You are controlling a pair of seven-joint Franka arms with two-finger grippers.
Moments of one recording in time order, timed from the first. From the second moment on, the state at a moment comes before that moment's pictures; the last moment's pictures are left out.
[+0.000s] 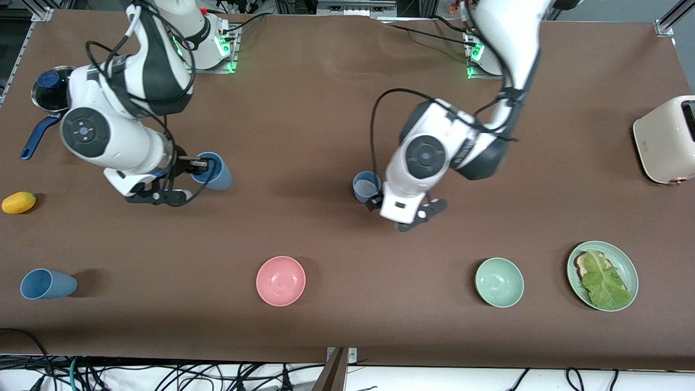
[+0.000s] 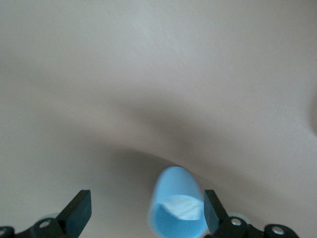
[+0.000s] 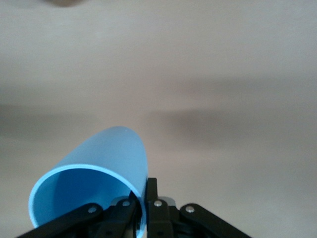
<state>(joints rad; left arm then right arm) -0.49 0.64 0.01 -1.26 -0.15 1.78 -0.92 0.36 0.27 -0.06 -1.69 0.09 1.75 0.33</state>
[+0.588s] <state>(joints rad) -0.07 0.58 0.02 -1.27 -0.13 1.60 -0.22 0.71 0.42 -0.05 -1.45 0.15 1.74 0.98</state>
